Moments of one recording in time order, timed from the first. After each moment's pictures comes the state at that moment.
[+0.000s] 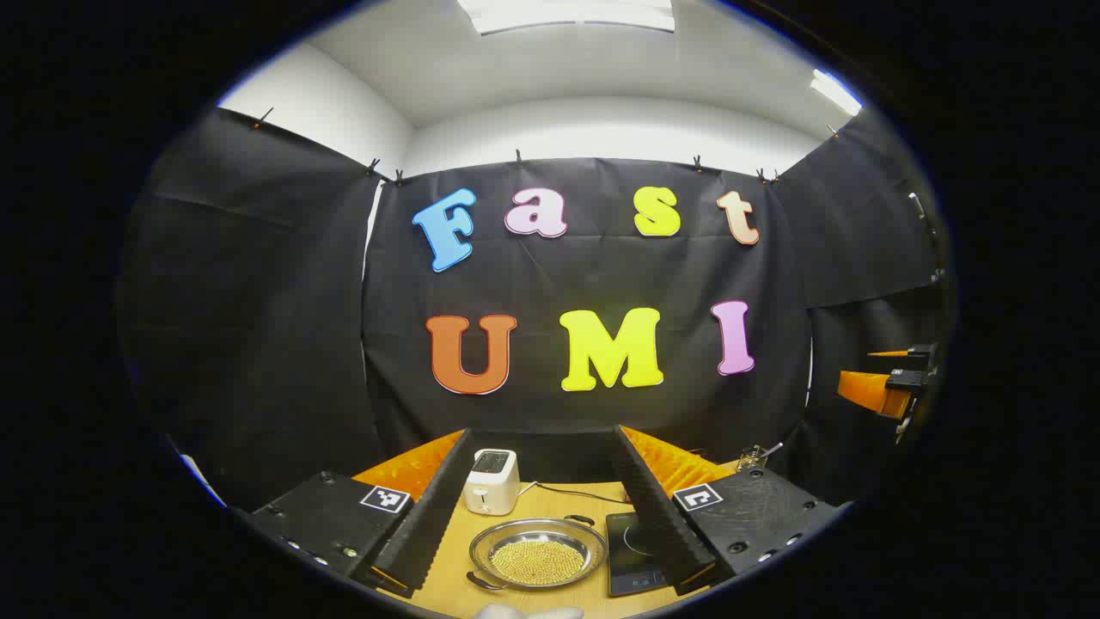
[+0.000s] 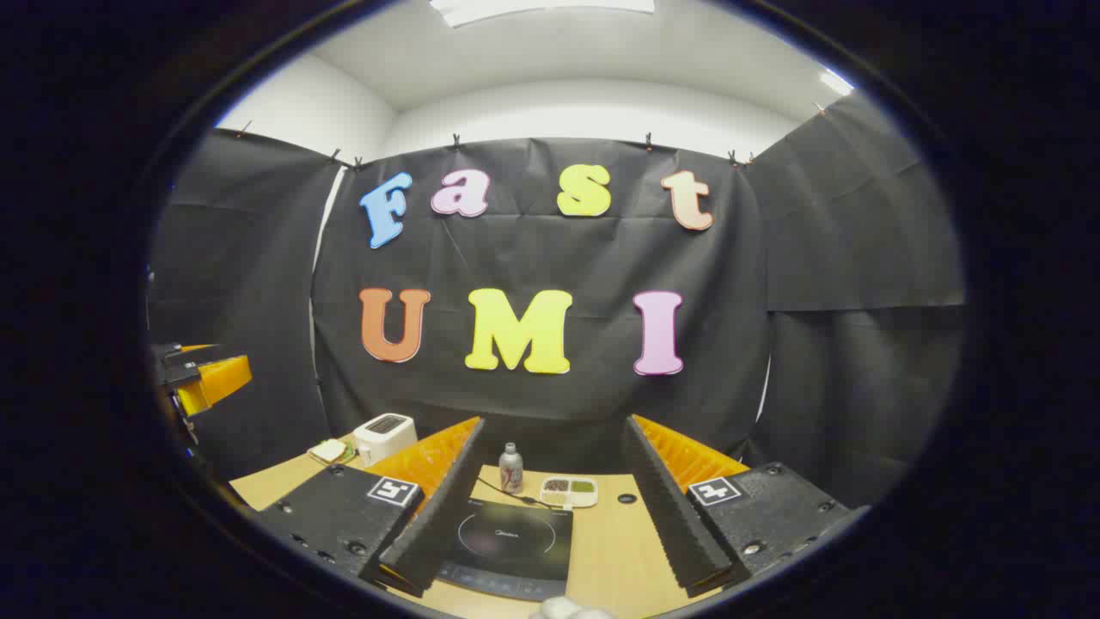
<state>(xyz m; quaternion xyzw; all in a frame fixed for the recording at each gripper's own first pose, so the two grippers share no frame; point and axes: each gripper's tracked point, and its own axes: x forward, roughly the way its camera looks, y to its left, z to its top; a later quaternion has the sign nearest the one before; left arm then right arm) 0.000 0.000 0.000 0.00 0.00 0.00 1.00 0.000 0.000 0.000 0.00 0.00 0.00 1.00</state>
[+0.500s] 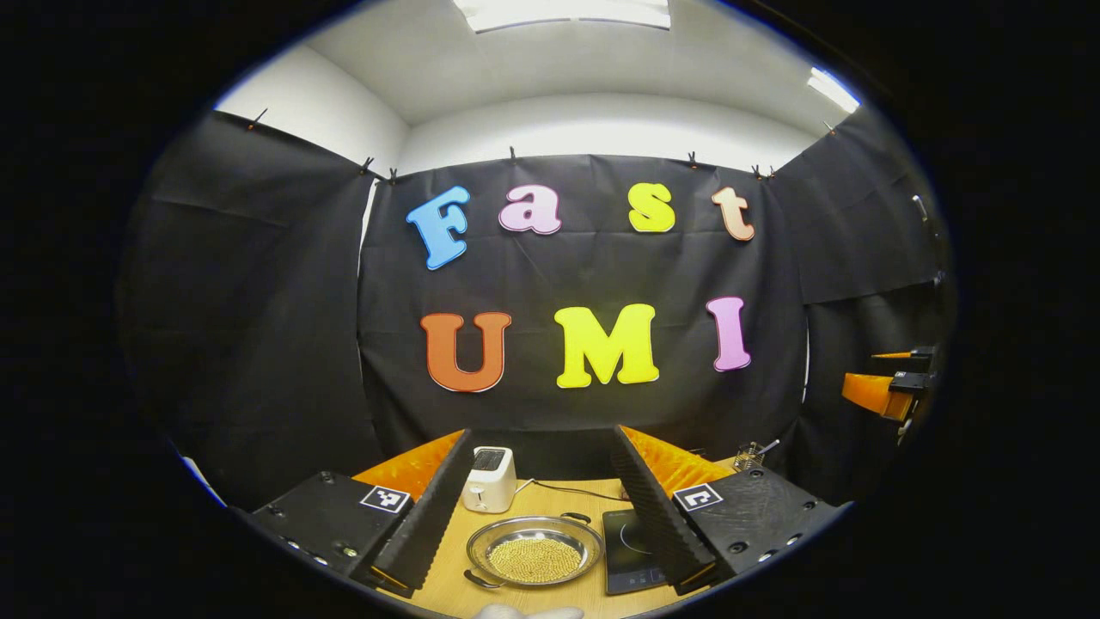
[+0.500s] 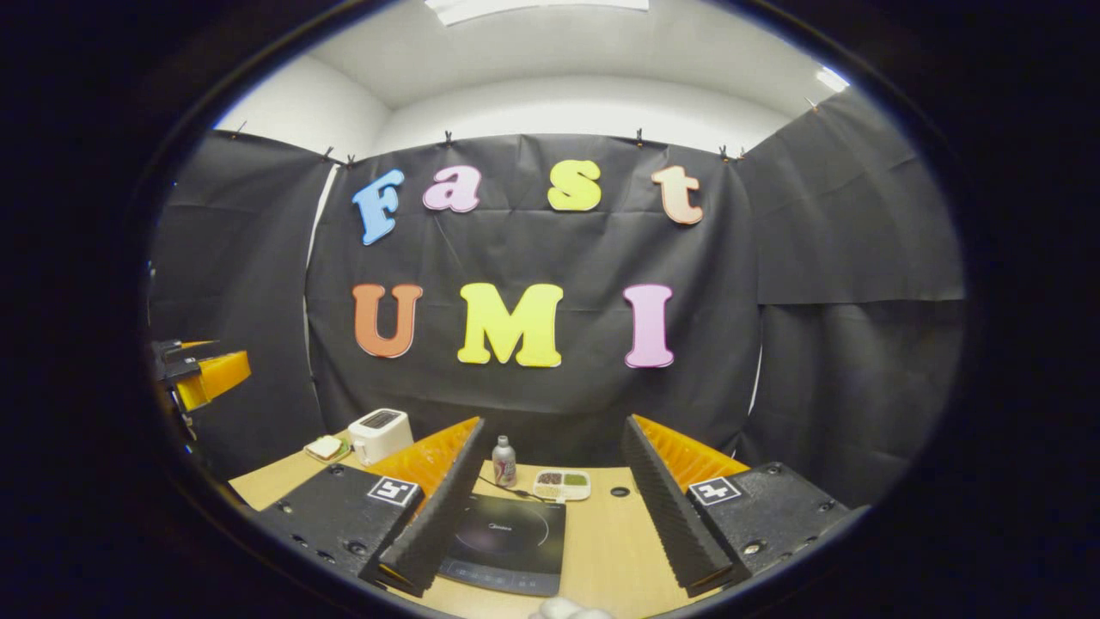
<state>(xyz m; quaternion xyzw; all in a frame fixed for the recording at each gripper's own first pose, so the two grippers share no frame) 0.001 -0.009 0.003 0.00 0.00 -0.01 1.00 -0.008 -0.014 -0.006 0.00 0.01 -0.01 1.00</state>
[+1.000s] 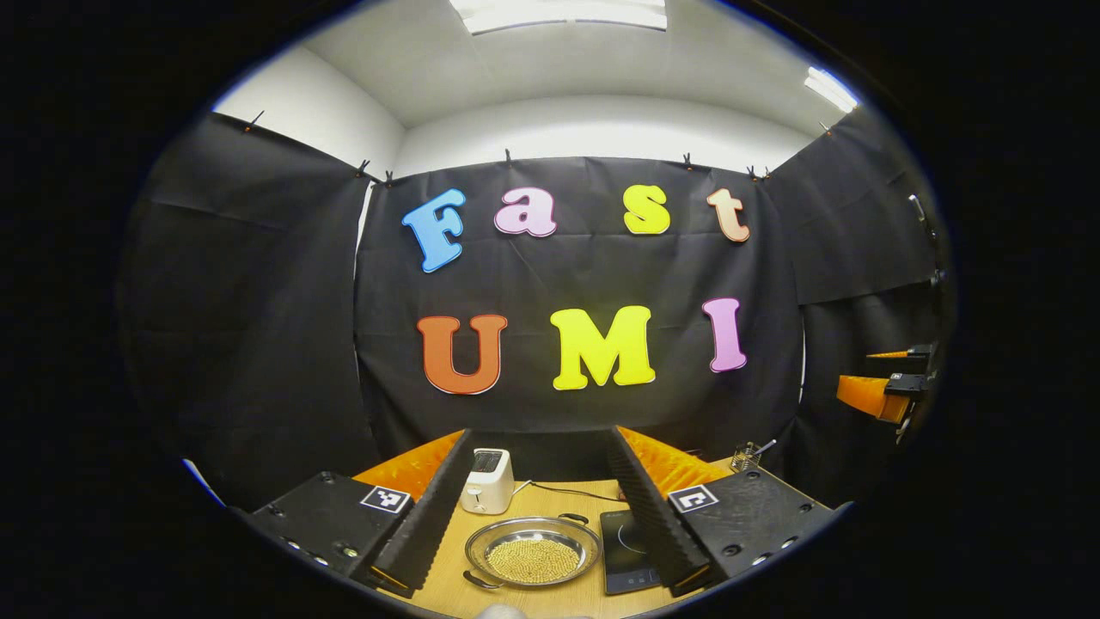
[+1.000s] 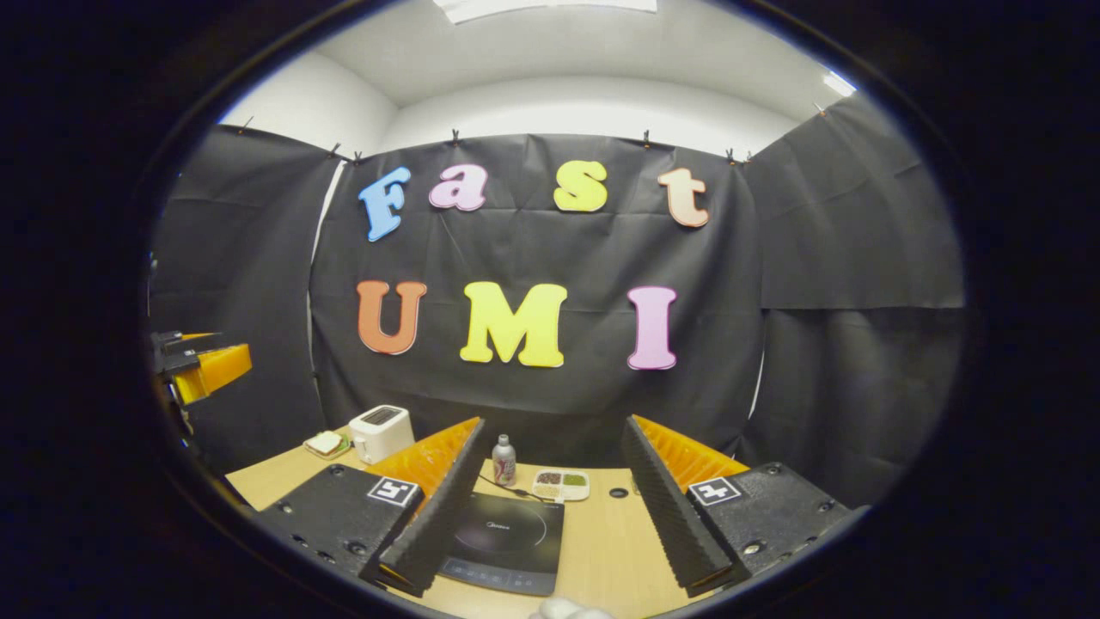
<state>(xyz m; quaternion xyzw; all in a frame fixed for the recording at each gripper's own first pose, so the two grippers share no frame) -0.001 -0.009 0.002 0.00 0.00 -0.01 1.00 -0.008 -0.008 -0.008 -0.01 0.01 0.00 1.00</state>
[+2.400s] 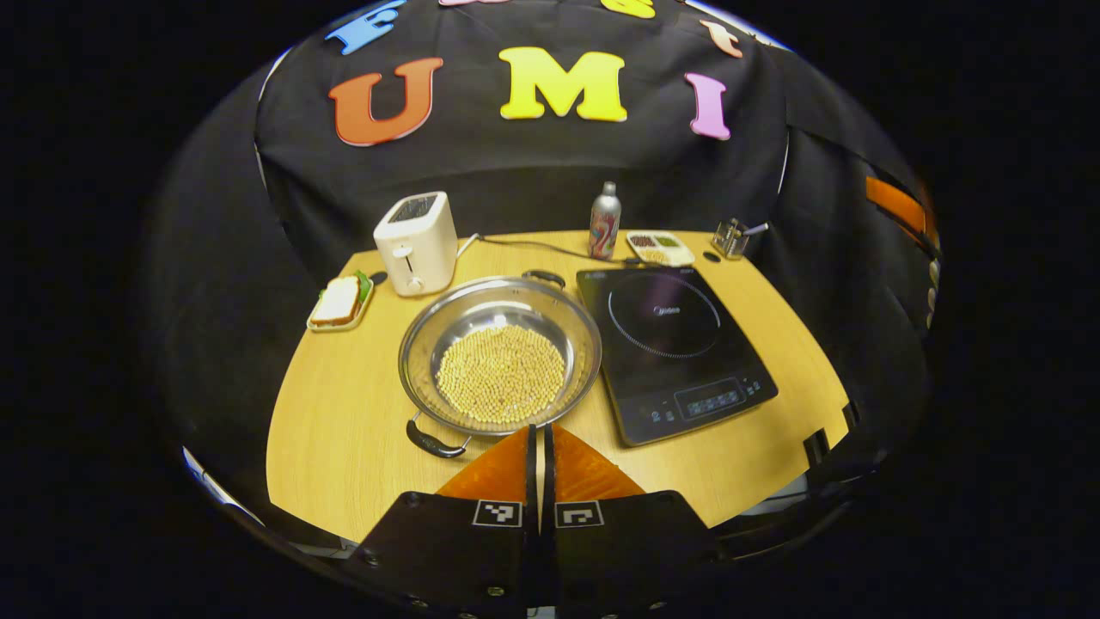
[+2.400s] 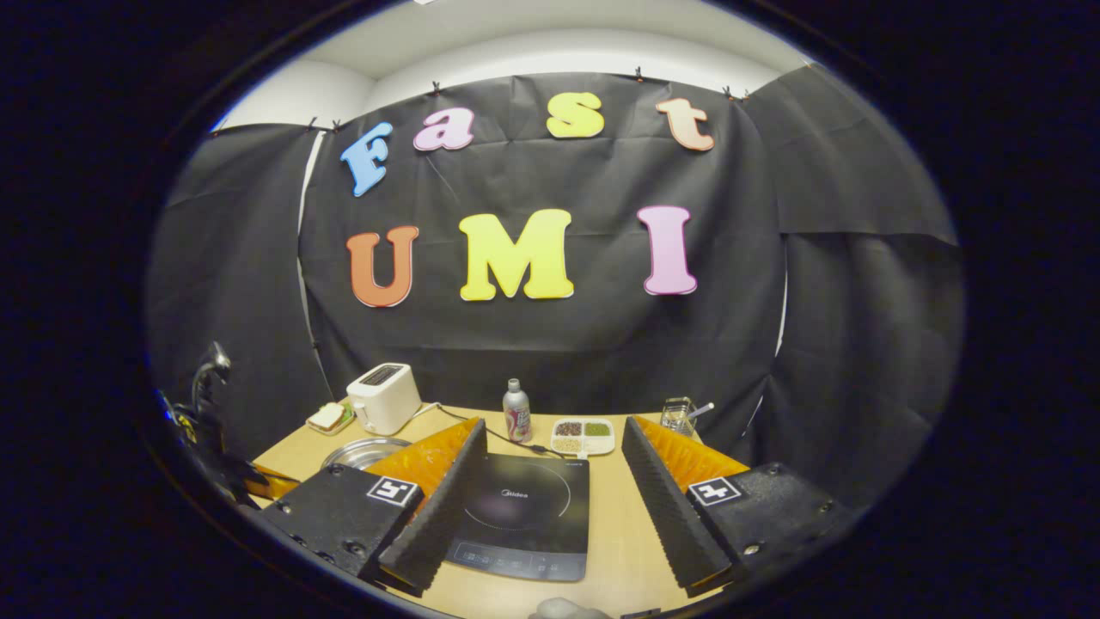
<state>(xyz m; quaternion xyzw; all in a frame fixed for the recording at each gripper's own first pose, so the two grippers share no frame) -0.022 -0.010 -0.310 0.03 0.45 -0.13 0.88 0.064 -0.003 -0.120 0.04 0.12 0.00 0.99</state>
